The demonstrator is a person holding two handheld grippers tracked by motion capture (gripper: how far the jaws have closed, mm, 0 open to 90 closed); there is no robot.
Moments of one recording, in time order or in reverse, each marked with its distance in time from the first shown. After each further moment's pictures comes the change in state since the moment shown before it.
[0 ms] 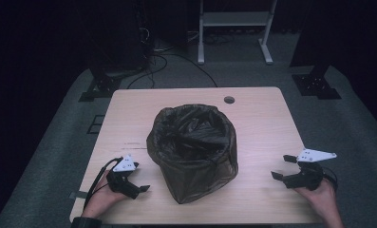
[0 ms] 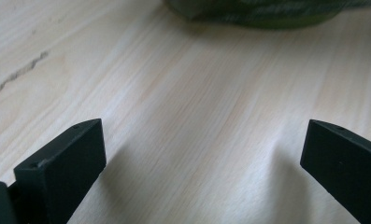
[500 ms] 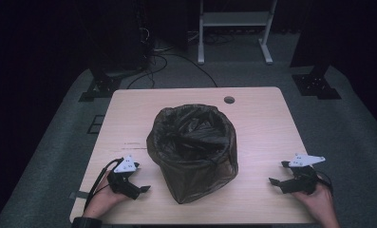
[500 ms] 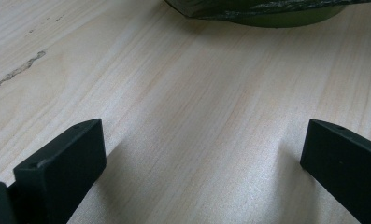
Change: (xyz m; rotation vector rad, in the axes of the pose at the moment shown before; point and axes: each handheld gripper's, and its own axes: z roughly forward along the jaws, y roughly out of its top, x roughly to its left) left arm -0.001 -0.002 0.002 -0.010 0.001 0.002; right arm 0.004 -0.014 0.016 0.124 -0.043 -0.036
